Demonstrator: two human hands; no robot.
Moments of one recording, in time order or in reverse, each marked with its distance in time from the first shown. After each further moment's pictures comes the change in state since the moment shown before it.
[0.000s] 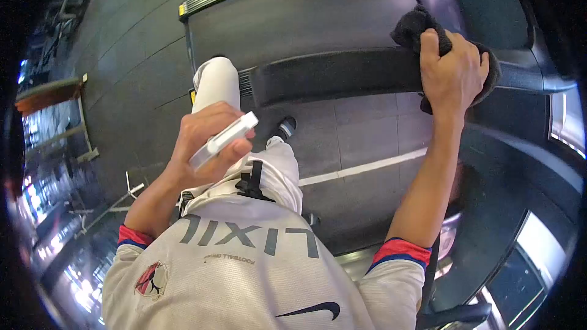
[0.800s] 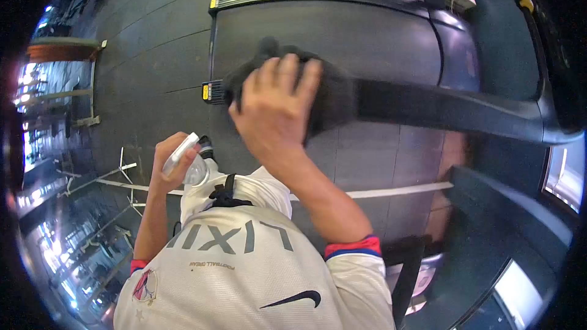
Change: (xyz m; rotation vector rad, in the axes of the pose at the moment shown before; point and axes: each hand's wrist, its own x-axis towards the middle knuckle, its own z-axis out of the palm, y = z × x) left_hand -0.129 -0.037 -0.022 0.063 0.298 -0.389; right_hand -0.099 -0.224 -0.025 0.333 -0.155 -0.512
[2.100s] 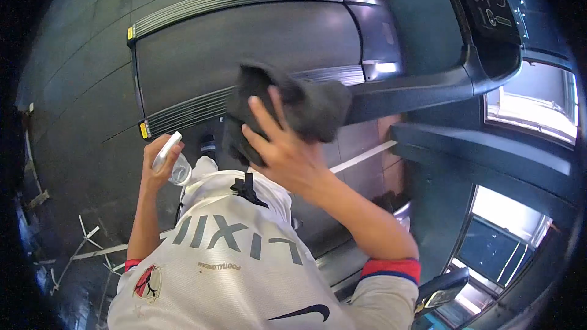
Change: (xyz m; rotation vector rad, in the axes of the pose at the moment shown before) left_hand 0.095 -0.098 0.003 -0.296 -0.120 0.040; right_hand -0.012 0.029 -0.040 0.074 -0.399 -0.102
